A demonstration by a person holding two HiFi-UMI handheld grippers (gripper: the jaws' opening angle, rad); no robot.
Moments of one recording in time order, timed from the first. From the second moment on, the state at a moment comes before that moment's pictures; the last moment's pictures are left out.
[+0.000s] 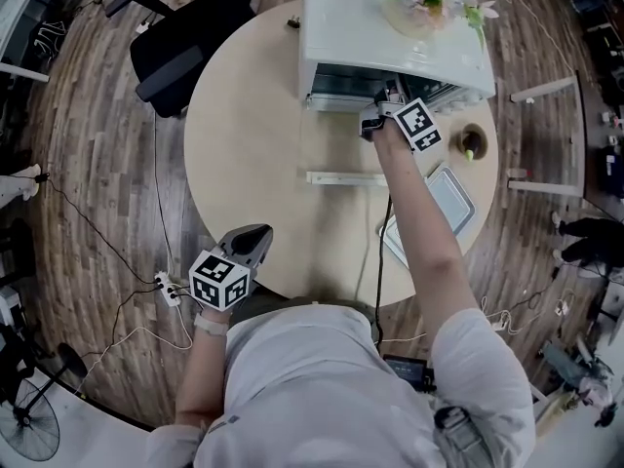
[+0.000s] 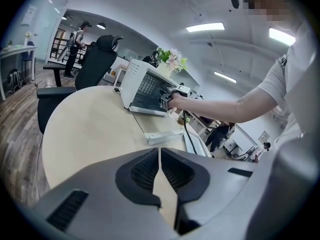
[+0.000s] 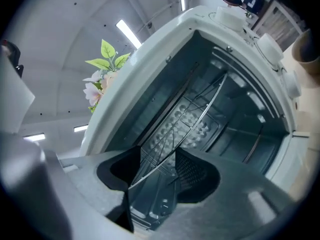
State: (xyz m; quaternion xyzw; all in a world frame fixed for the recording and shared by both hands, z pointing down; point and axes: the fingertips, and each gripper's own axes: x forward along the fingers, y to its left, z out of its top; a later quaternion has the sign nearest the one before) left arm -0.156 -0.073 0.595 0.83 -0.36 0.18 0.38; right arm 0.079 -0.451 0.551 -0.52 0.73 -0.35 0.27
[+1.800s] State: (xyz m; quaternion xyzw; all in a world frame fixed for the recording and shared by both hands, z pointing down) left arm -0.156 -0.042 0.594 0.83 -0.37 0.18 0.38; right arm 0.084 -0.397 0.557 -0.50 0.71 -0.38 0.32
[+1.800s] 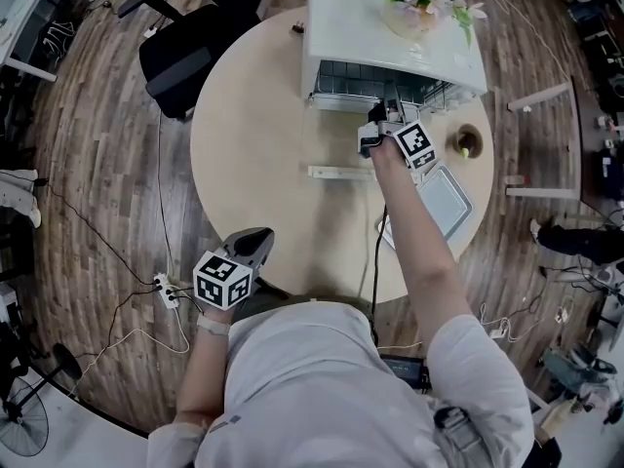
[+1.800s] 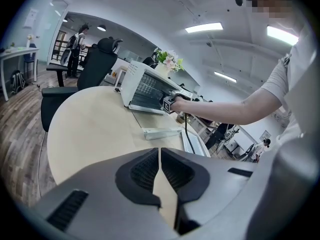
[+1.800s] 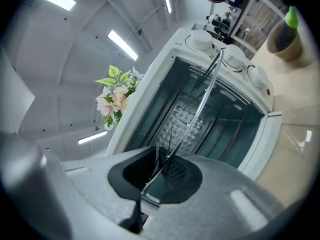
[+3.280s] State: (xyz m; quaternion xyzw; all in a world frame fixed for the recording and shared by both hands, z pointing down) left arm -0.159 0.005 0.580 0.85 -0.36 0.16 0.35; right arm 0.089 -0.275 0.571 -0.48 0.68 -0.42 0.36
